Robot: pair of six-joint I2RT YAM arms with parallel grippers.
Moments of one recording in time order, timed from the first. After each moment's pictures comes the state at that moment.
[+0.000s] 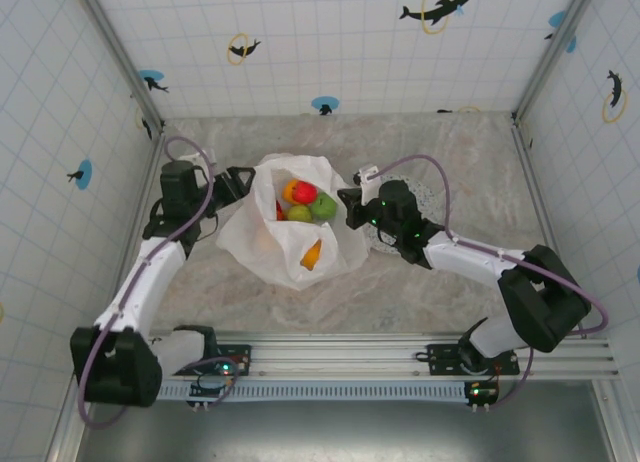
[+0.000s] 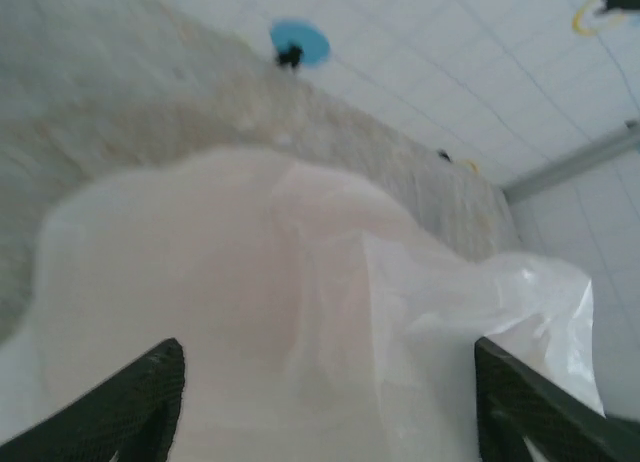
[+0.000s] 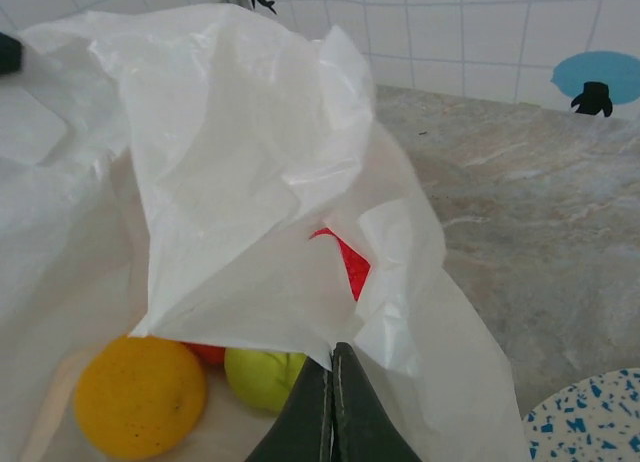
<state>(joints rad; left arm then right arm) -0.12 1.10 0.83 -0.17 0.37 -0.55 0.71 1.46 0.75 0.41 -0.10 0.23</state>
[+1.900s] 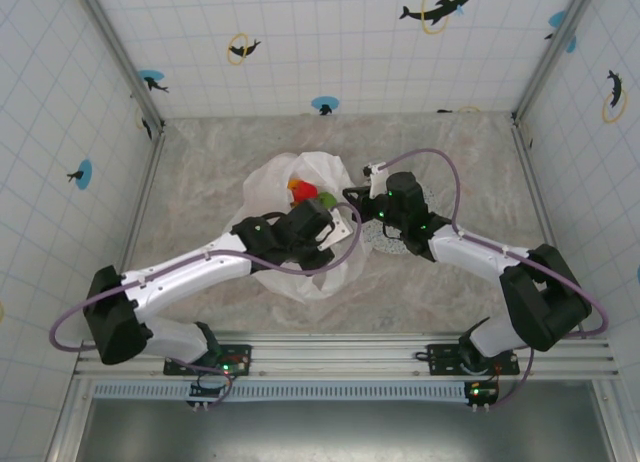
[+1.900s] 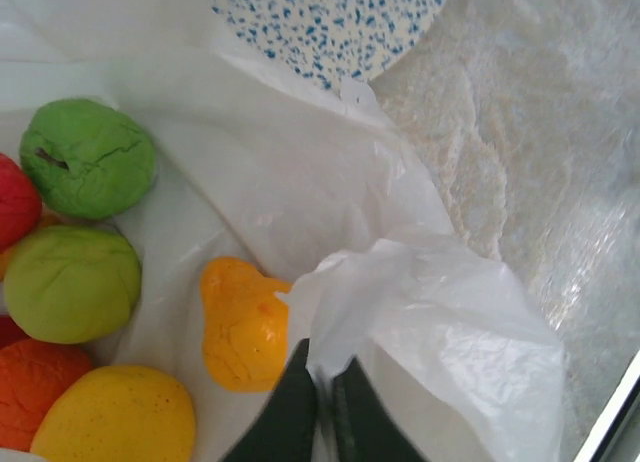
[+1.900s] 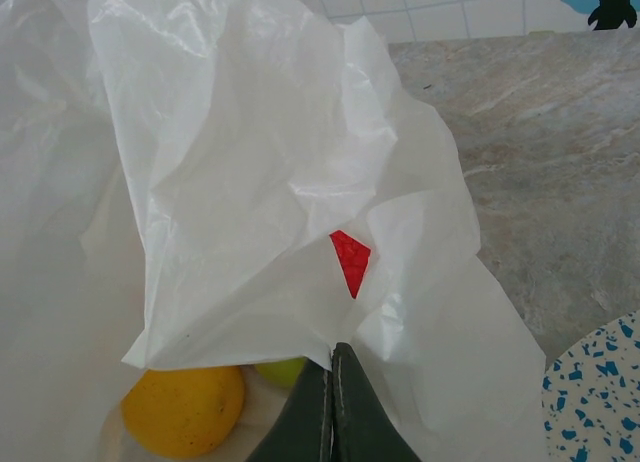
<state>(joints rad) -1.00 1.34 1.09 -0.71 -0.07 0.13 0.63 1.46 0.78 0.32 -0.22 0.37</state>
